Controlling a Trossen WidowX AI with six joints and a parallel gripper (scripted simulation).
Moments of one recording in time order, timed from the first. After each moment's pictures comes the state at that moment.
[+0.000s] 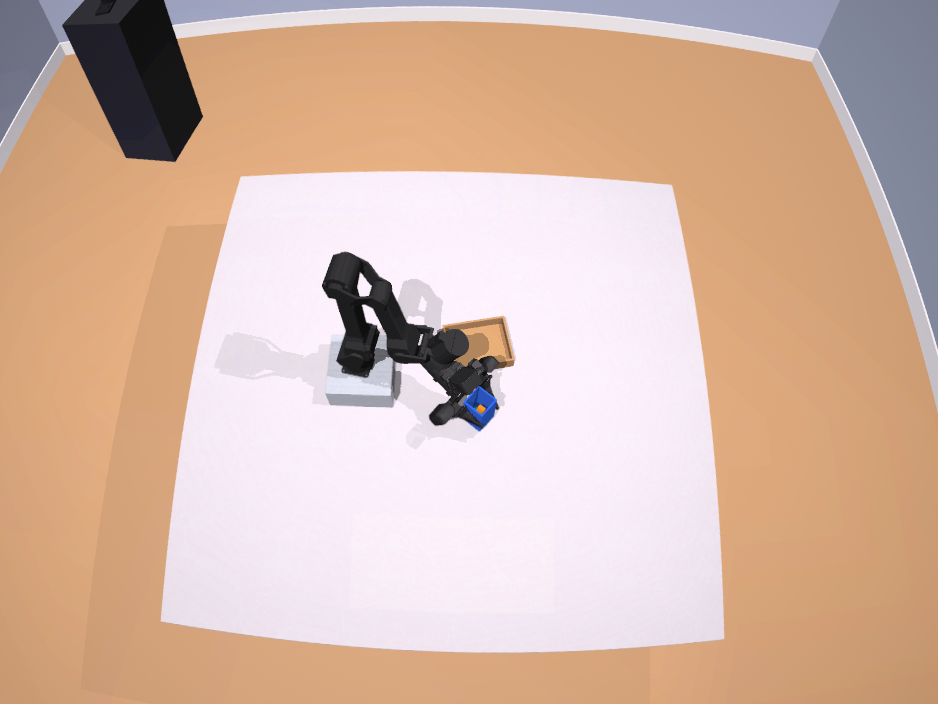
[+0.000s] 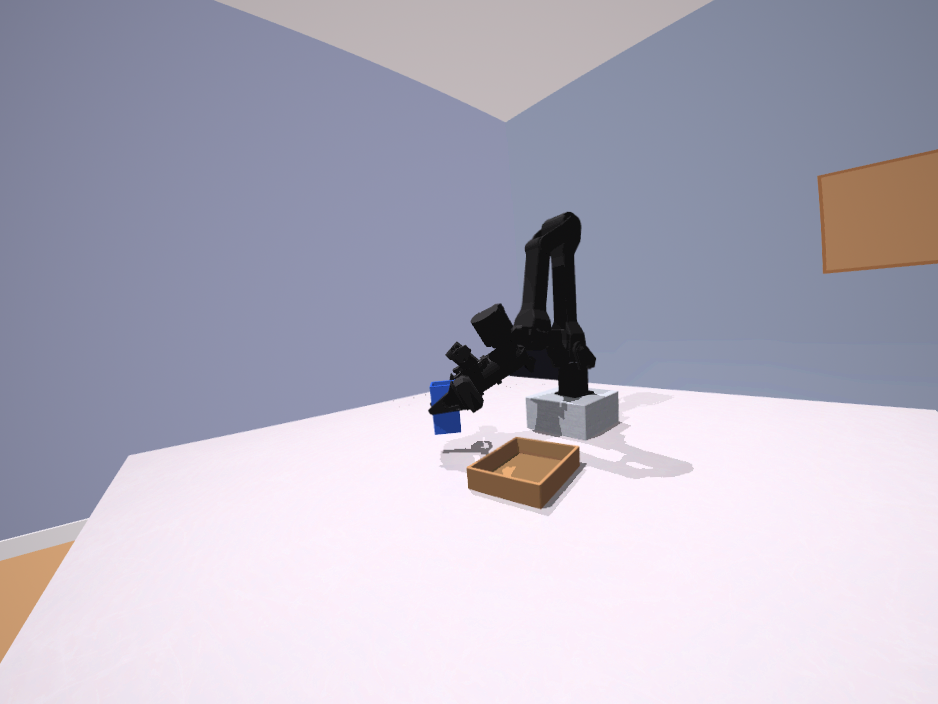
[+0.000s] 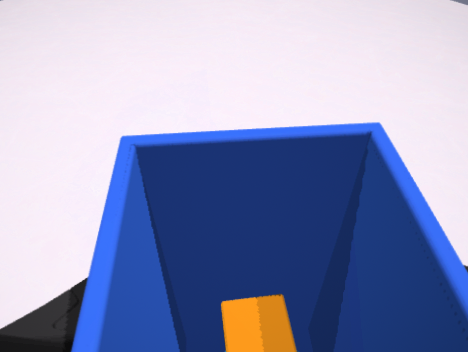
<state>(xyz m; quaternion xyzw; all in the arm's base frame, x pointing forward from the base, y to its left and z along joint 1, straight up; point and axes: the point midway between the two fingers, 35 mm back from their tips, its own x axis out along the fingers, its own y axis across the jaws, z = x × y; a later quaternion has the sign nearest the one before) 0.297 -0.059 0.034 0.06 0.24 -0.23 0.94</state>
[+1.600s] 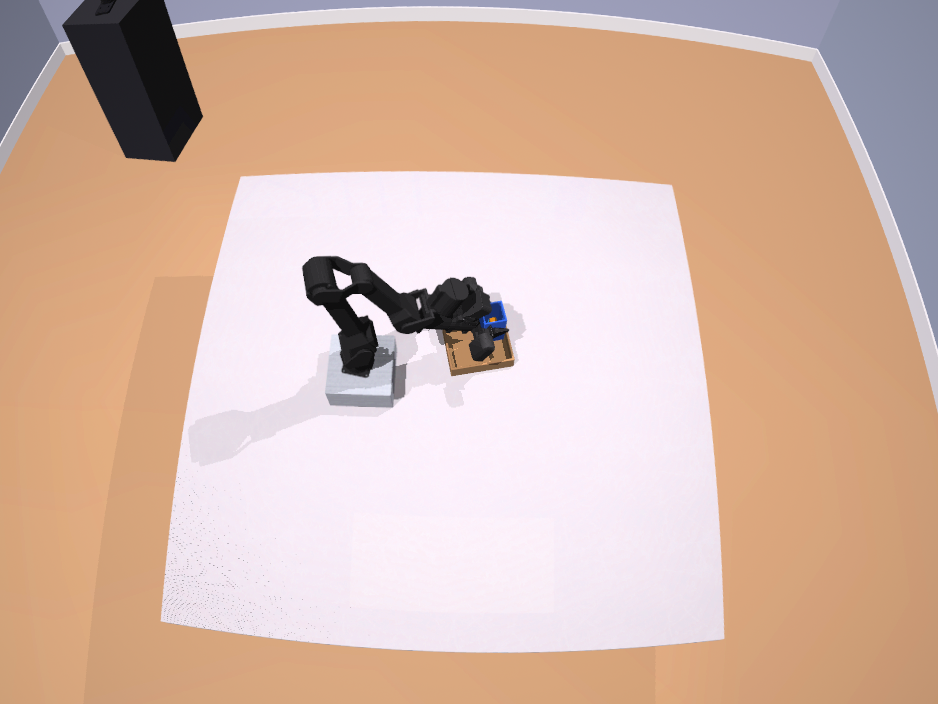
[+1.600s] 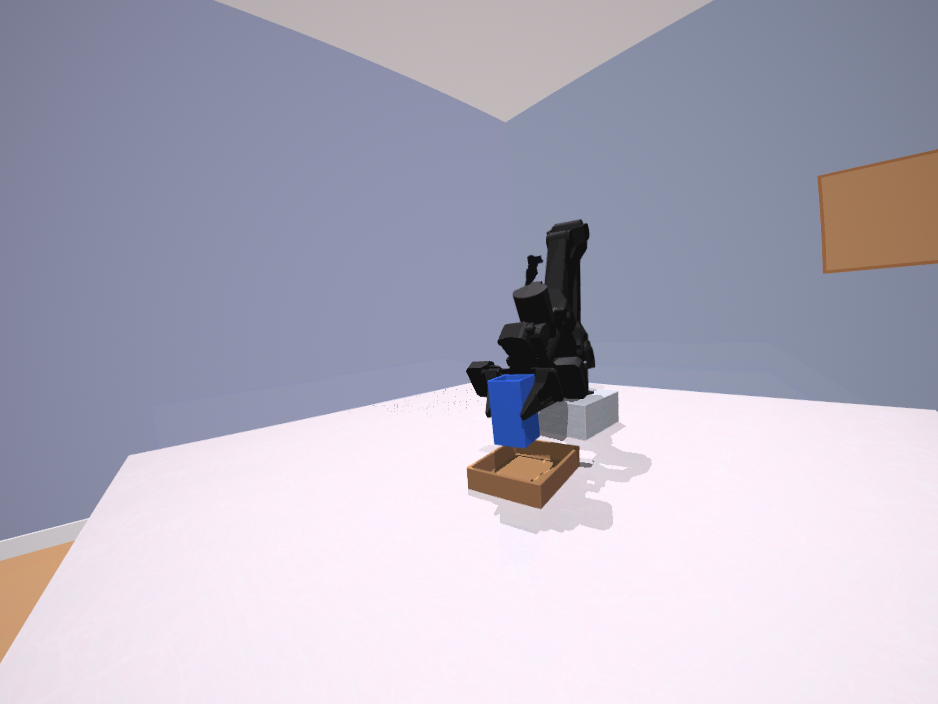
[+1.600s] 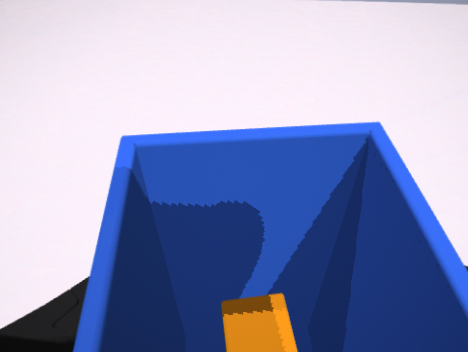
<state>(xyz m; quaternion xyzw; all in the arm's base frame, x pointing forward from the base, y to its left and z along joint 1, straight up) 0.284 0.144 0.065 -0.03 0.24 0.22 0.95</state>
